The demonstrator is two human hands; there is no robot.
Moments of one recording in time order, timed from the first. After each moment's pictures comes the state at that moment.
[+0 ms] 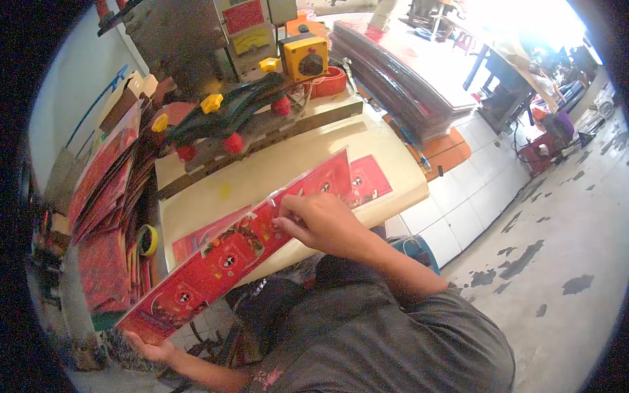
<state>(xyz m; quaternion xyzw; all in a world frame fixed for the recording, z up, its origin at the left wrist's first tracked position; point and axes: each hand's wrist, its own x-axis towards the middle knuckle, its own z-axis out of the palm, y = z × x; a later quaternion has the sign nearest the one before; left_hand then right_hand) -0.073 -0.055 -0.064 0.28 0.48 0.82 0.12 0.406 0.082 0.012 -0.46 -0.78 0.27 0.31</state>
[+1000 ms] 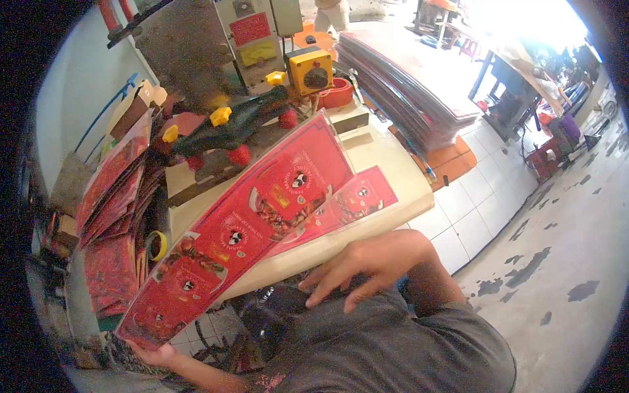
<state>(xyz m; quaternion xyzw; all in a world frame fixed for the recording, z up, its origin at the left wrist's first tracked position) -0.063 -0.046 -0.038 0.16 0.37 0.90 0.12 0.460 0.065 0.033 -0.04 -0.86 0.46 0.20</state>
